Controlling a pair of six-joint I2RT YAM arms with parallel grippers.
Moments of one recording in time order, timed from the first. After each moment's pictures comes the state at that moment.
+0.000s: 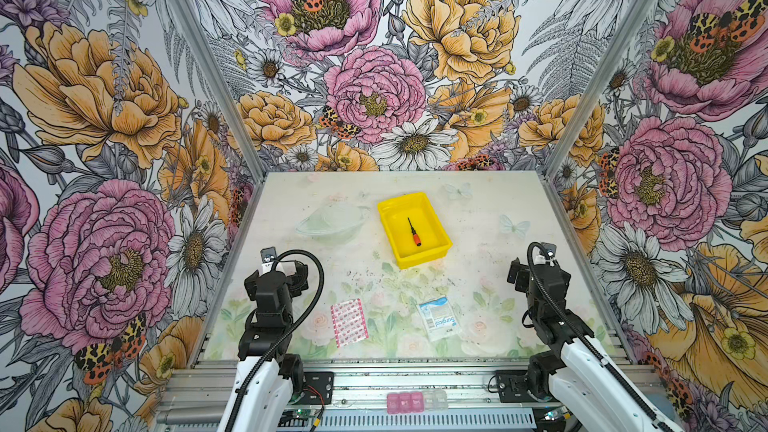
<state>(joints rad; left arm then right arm) -0.02 0.48 0.28 -0.20 -0.36 -0.05 0.17 0.66 0.25 -0.11 0.50 0.14</state>
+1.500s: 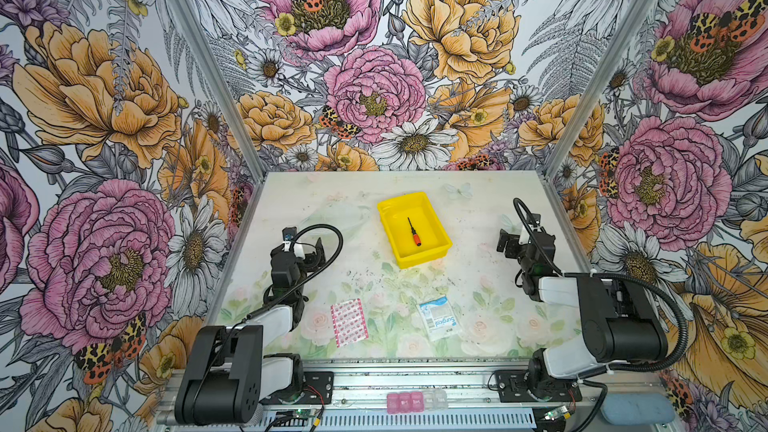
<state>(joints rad) -0.01 1.27 0.26 0.75 -0.07 -0.05 -0.06 1.52 0.43 0.71 0.05 0.04</state>
